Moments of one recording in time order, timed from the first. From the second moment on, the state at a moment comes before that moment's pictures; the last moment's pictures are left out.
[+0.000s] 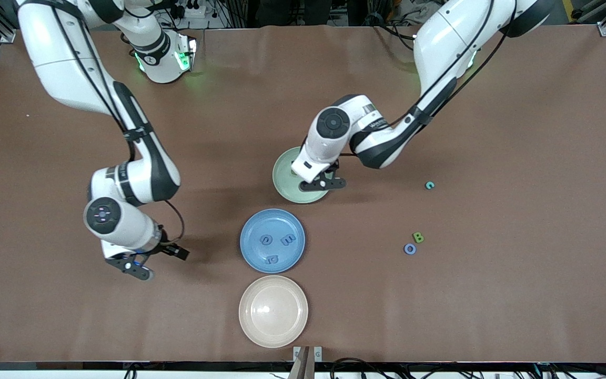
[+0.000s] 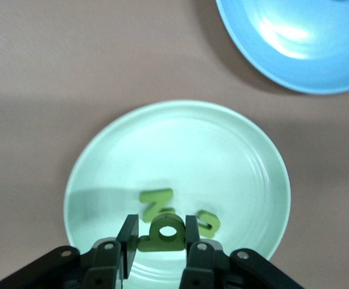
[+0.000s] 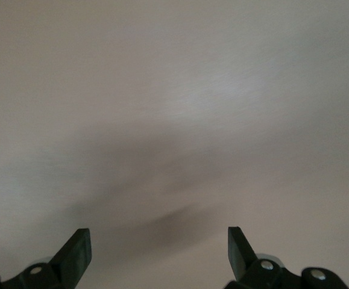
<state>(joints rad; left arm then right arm) -0.29 0.72 -0.61 -1.69 0.32 2.33 -1.09 0.13 0.68 0.05 -1.56 -0.09 2.25 0.63</state>
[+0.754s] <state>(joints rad) -0.25 0.72 -0.47 -1.58 0.34 2.33 -0.91 -0.14 0.49 0.05 -1.97 -0.11 2.48 -0.06</state>
